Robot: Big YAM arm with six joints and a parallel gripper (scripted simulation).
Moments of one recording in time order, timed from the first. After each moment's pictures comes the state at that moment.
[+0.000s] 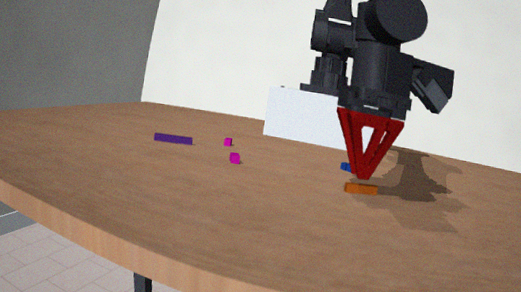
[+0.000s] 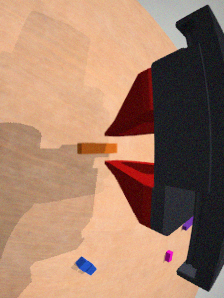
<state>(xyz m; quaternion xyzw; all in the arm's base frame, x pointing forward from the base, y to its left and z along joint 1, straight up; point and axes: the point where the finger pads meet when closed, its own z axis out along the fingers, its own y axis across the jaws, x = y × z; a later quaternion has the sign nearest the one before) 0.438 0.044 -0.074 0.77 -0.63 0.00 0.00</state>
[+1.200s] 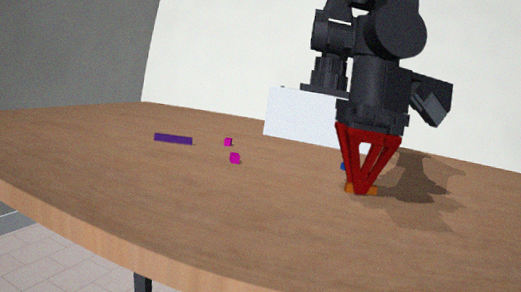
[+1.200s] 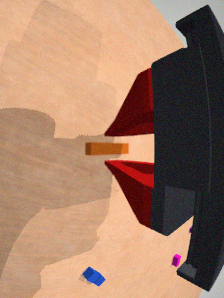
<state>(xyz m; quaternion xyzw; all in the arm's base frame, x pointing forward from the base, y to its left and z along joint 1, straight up) 0.438 0.044 -0.091 0.77 -0.63 0.00 0.00</state>
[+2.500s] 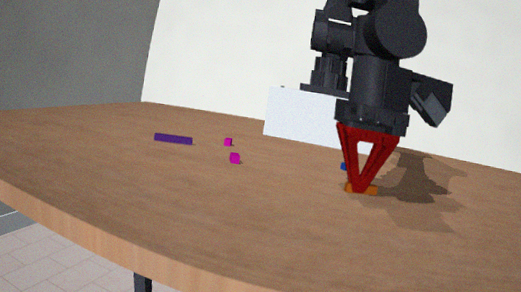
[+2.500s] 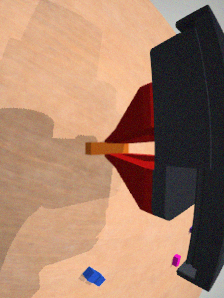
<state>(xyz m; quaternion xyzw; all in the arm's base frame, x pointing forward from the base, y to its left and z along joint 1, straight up) 0.438 0.044 -0.091 0.77 -0.63 0.00 0.00</state>
